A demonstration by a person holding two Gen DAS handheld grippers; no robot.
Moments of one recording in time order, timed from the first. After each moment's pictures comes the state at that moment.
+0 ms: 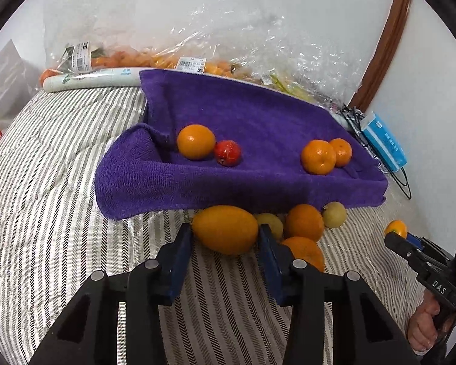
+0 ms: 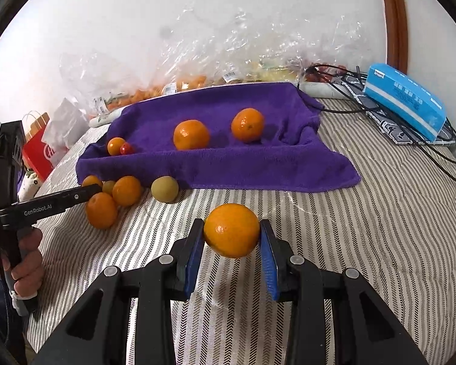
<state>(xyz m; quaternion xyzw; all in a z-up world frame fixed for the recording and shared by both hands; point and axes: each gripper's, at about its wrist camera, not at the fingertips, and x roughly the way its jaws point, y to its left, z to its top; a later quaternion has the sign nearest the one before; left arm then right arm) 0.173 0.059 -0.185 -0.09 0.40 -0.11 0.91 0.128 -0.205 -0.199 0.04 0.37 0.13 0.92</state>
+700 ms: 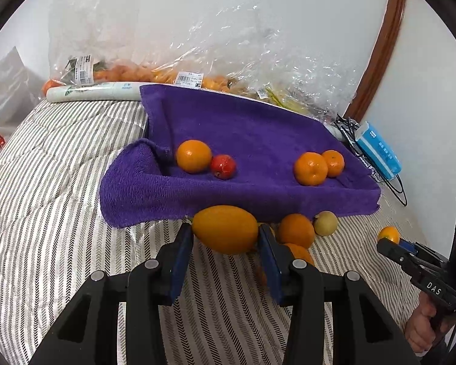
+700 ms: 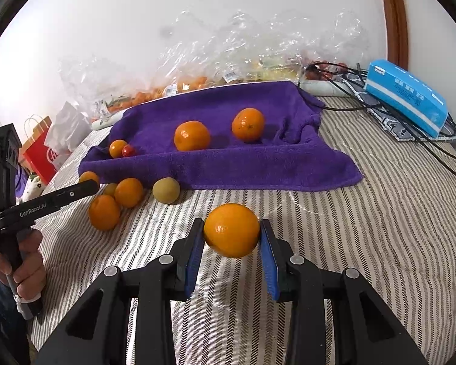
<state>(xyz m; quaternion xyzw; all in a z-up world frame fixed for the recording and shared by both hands) 0.166 0.058 -0.177 -0.09 0.37 -0.10 0.92 0.128 -0.206 -0.199 0.05 0.37 0.14 0.92</state>
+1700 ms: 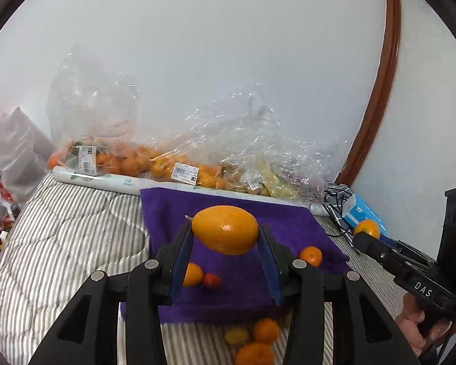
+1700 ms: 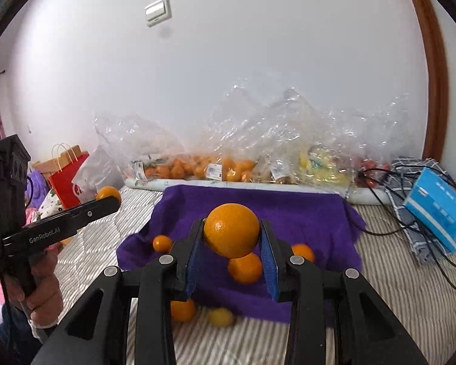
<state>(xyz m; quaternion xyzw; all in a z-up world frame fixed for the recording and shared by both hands) 0.195 0.068 -0.081 -0.12 0.26 -0.09 0.95 0.188 -0.165 -0.098 0.04 0.26 0.20 0.94</state>
